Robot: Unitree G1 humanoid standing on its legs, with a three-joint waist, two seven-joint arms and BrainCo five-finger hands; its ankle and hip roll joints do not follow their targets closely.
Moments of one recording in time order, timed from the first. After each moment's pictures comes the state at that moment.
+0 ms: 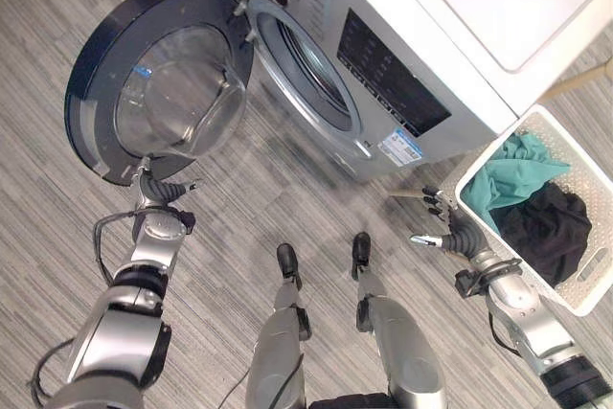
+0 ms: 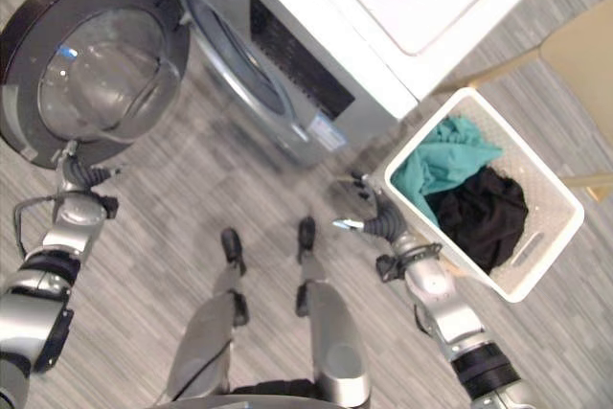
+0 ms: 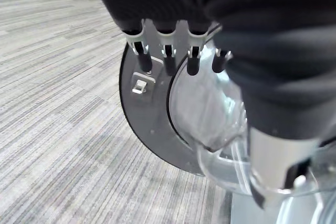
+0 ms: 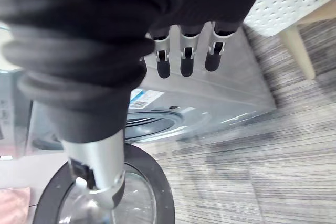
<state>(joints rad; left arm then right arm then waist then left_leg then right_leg) -0.53 0.62 -0.16 0.87 -0.11 -0.05 0.31 -0.10 -0.53 0.27 0.05 0.28 -0.16 -0.04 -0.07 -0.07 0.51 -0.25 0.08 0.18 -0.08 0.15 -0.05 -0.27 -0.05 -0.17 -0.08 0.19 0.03</state>
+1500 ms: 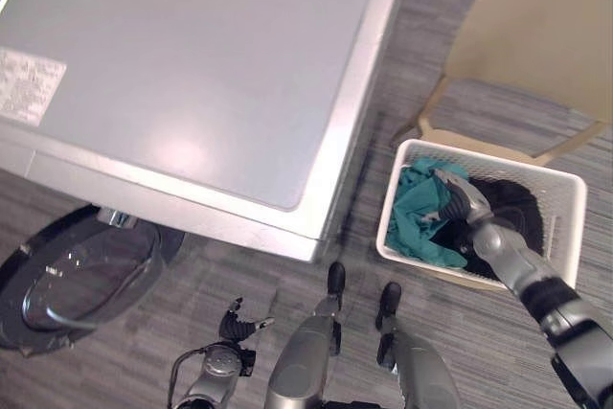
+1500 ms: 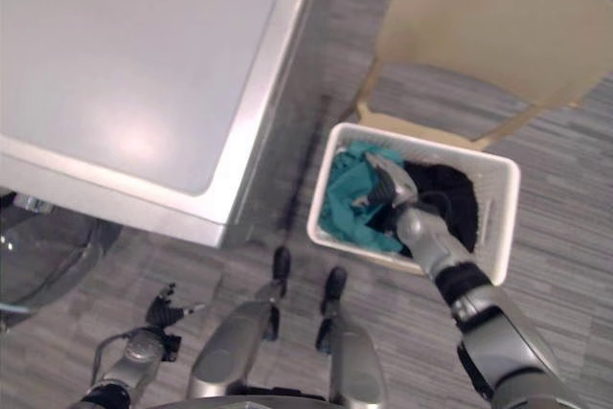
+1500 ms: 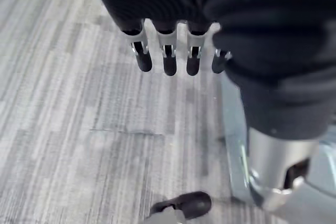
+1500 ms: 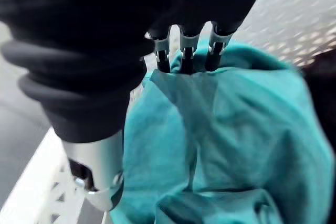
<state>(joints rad) -0.06 0.32 -0.24 0.95 -0.12 -0.12 0.16 -0.73 -0.52 0.59 0.84 -0.32 -0.04 -0.21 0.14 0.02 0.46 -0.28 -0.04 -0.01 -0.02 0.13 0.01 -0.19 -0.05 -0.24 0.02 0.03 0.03</state>
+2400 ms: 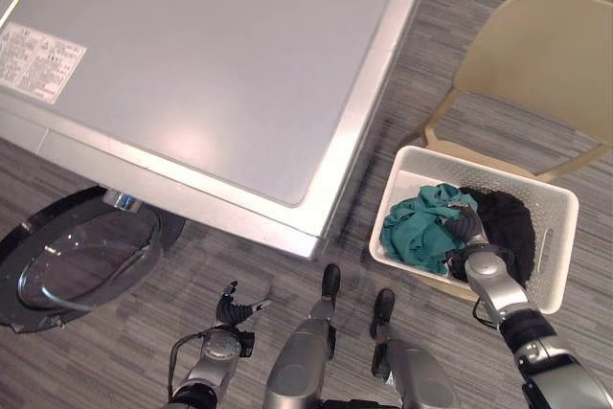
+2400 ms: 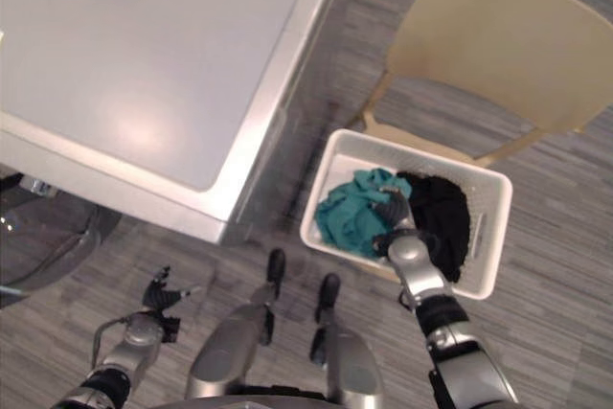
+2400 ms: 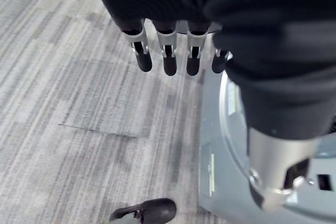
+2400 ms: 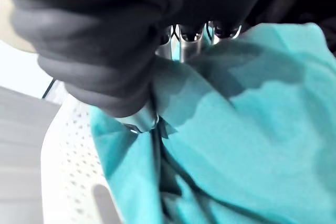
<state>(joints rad) -0.10 0.32 -0.21 0.88 -0.15 -0.10 0.17 -0.33 -0.37 0.20 0.50 0.16 0.00 -0.25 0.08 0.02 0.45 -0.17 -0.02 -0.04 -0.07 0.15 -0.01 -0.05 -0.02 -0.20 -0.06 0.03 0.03</state>
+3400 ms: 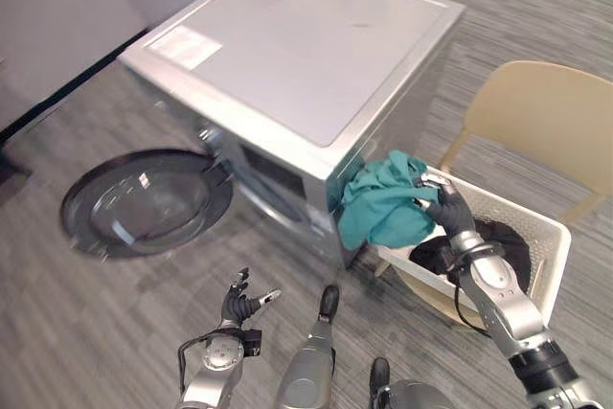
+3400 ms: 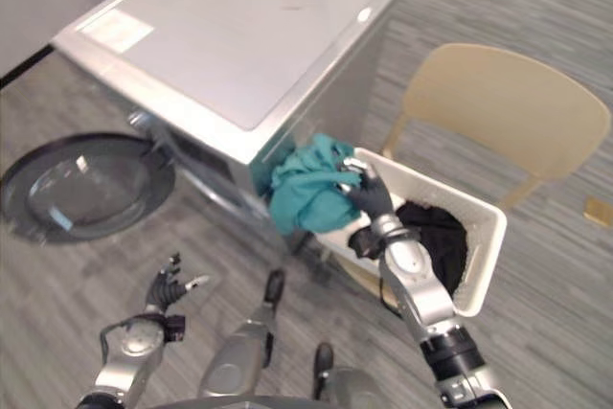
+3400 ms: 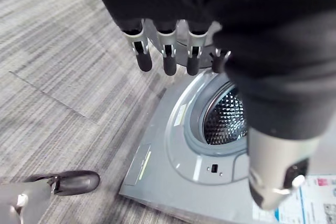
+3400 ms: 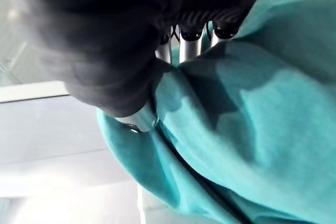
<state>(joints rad) 0.08 0.32 -0.20 0.45 -0.19 -0.08 0.13 -0.16 -0.41 0.25 0.01 0.38 -0.10 -0.05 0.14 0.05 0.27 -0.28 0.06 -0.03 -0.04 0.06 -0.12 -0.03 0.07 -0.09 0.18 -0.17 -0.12</state>
